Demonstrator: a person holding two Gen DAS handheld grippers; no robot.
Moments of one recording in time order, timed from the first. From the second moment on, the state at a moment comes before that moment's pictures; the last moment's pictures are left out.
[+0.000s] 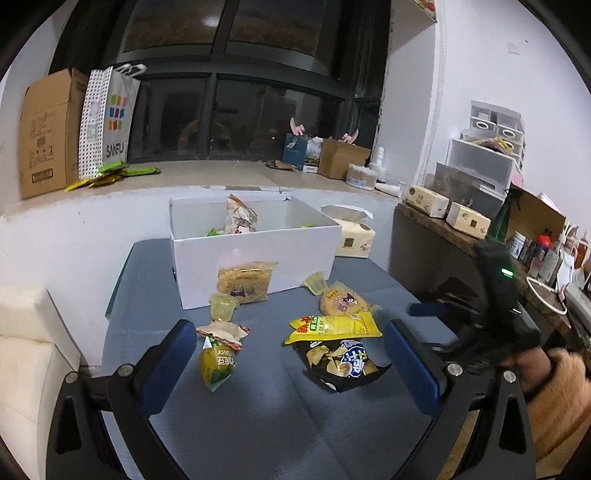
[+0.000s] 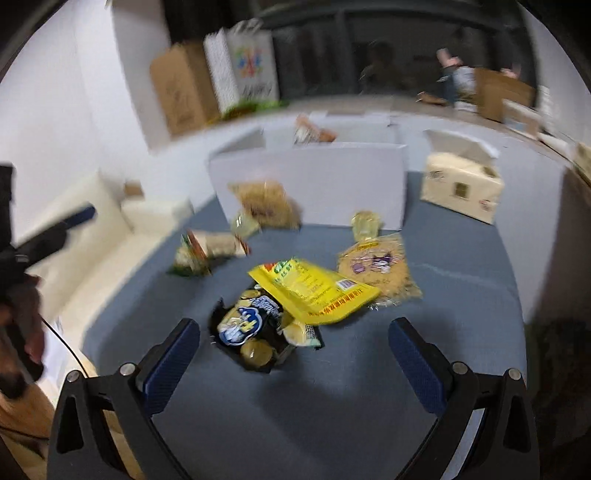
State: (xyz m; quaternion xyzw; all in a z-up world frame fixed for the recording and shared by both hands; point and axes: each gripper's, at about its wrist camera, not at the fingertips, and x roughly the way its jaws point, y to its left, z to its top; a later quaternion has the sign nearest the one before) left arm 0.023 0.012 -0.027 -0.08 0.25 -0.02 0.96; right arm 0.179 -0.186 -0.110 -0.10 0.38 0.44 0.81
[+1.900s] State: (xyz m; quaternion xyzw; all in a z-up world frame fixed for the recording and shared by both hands) left arm 0.108 0.070 -0.137 -0.07 0.41 -0.01 0.91; right arm 0.154 -0.242 -0.089 0.07 0.35 0.44 0.82
